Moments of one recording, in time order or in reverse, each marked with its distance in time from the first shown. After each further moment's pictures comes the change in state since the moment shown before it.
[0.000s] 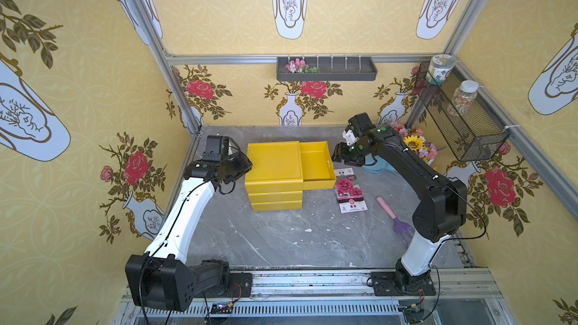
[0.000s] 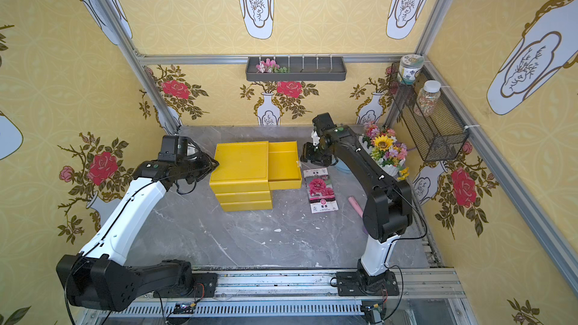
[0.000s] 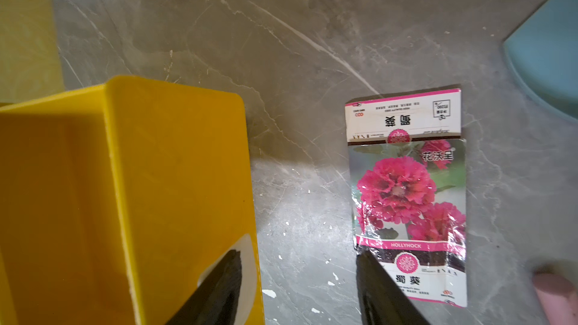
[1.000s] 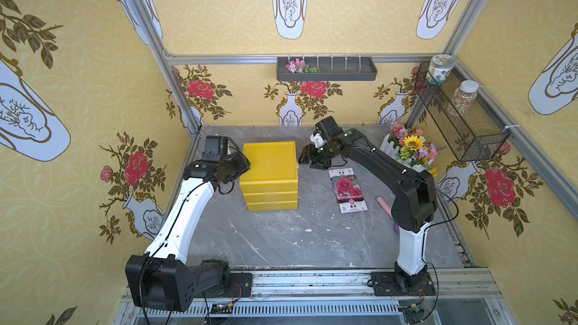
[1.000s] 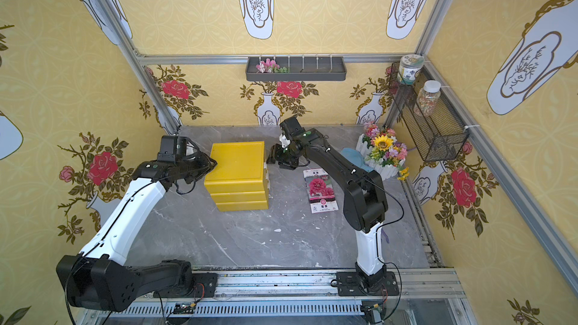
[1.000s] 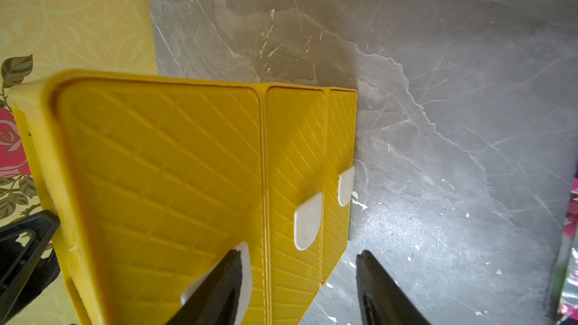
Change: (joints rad) left arm 0.003 -0.003 -0.009 0.013 -0.014 -0.001; right arm 0.205 0.176 0.144 0.132 -0.146 0.215
